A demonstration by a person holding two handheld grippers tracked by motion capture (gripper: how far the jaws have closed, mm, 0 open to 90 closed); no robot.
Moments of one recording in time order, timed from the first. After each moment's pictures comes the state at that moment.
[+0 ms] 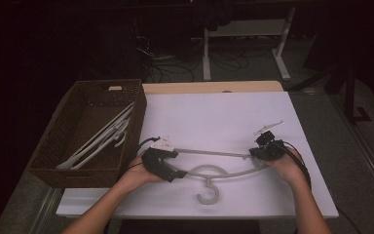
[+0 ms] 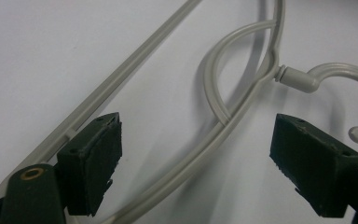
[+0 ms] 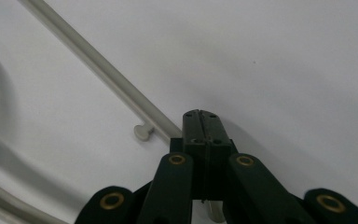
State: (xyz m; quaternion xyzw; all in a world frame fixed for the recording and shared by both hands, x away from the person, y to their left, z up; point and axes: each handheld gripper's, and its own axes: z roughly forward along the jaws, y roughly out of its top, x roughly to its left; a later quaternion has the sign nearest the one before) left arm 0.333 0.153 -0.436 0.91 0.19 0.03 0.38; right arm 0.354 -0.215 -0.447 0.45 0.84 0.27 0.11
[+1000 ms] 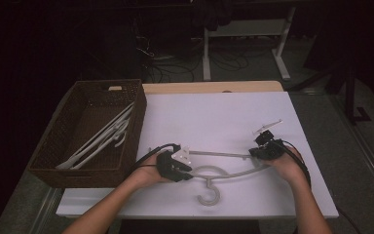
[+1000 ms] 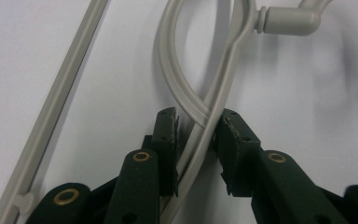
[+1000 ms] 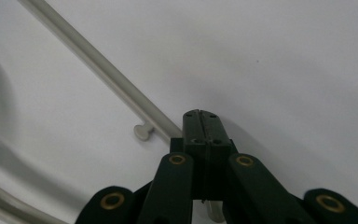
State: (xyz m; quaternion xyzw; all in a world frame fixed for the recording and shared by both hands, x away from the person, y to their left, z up) left arm 0.331 0.117 -0.445 0.96 0.03 0.04 0.28; right arm 0.357 -0.214 -0.446 0.44 0.85 0.26 0.11
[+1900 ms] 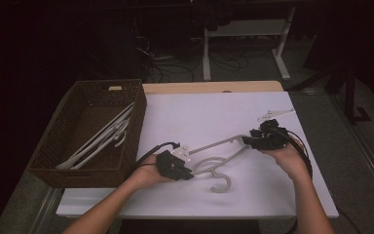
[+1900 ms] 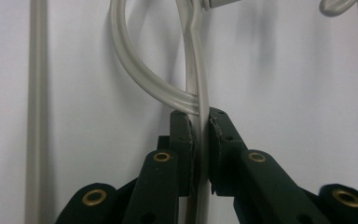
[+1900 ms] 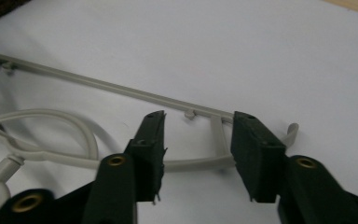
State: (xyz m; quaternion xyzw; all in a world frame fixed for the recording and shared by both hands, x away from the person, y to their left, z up) left arm 0.335 0.119 -0.439 0.95 0.07 -0.01 0.30; right arm 0.351 -0.212 -0.394 0.43 0.81 0.37 0.15
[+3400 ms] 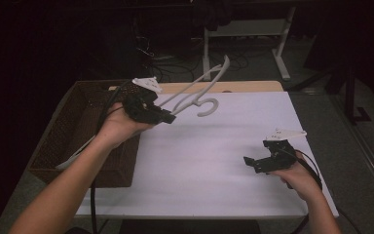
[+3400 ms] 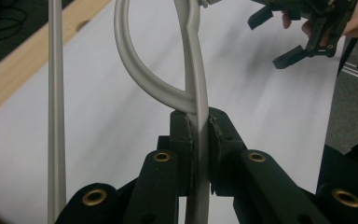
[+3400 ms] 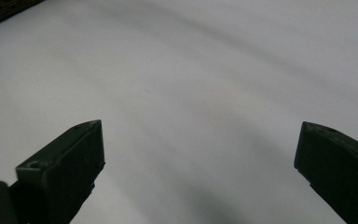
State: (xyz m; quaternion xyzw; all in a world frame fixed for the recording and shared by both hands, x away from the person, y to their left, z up) left arm 0.371 0.176 -0.253 0.90 0.21 0.07 0.37; right arm 0.308 -0.224 -0.420 0.41 0.80 0.41 0.15
